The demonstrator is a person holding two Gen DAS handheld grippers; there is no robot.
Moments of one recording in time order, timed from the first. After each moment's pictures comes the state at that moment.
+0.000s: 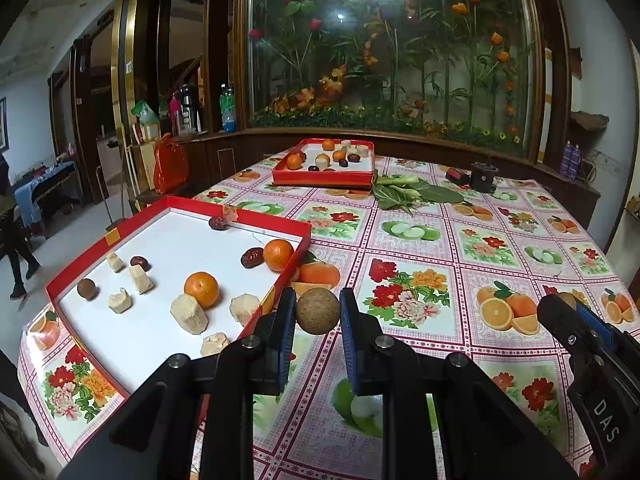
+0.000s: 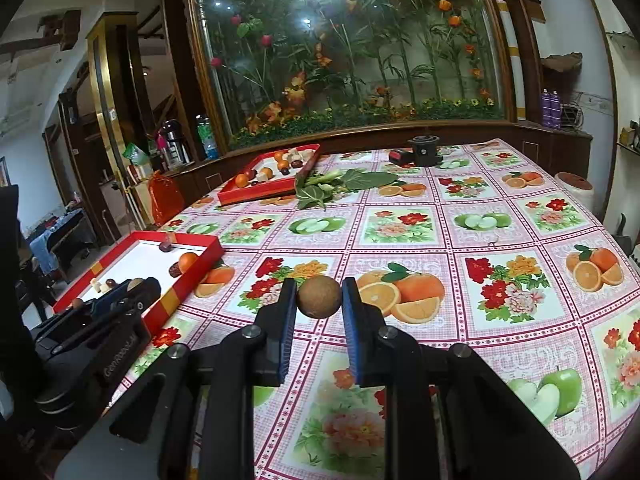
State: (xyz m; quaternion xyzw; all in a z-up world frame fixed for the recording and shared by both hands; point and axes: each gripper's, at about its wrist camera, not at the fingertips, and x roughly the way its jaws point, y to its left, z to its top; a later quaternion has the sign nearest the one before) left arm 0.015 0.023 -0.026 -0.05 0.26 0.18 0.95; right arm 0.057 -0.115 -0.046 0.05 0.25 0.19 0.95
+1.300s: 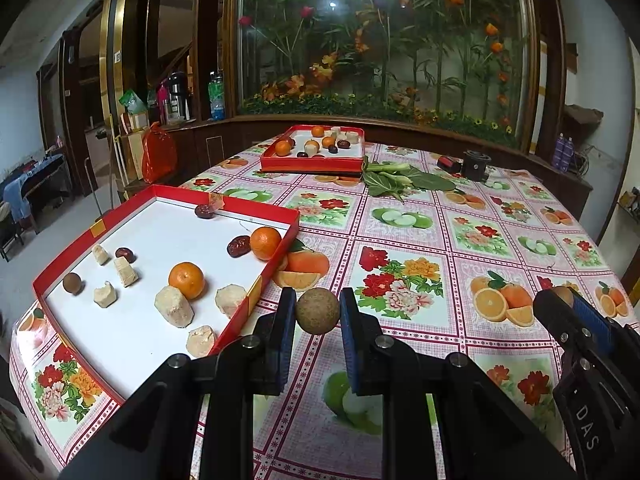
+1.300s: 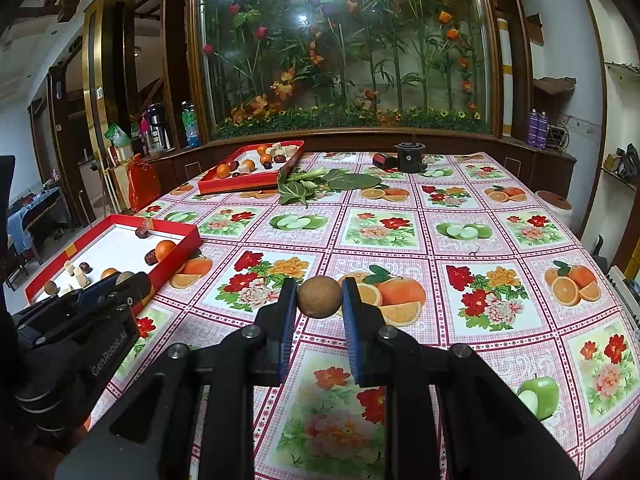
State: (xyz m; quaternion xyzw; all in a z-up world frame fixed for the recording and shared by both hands) left arm 0.021 0.024 -0.030 -0.06 0.28 0.16 0.94; right arm 0.053 -0.105 -0.045 0.00 0.25 0.15 0.96
